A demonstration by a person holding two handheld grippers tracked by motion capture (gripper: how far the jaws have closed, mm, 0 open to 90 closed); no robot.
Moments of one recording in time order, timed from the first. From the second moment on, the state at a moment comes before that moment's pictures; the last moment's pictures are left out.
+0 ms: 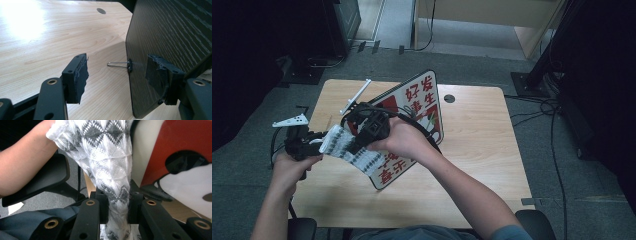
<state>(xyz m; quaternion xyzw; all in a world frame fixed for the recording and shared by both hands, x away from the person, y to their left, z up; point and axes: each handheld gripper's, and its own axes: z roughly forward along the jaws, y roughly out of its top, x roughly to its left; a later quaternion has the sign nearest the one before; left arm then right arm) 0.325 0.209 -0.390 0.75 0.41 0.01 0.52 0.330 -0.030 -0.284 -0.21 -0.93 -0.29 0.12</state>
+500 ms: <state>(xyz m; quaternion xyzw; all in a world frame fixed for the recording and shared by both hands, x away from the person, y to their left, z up) 0.324 0.208 -0.391 0.76 0.40 0.01 0.51 0.329 -0.035 -0.297 -0.22 -0.93 -0.28 0.13</state>
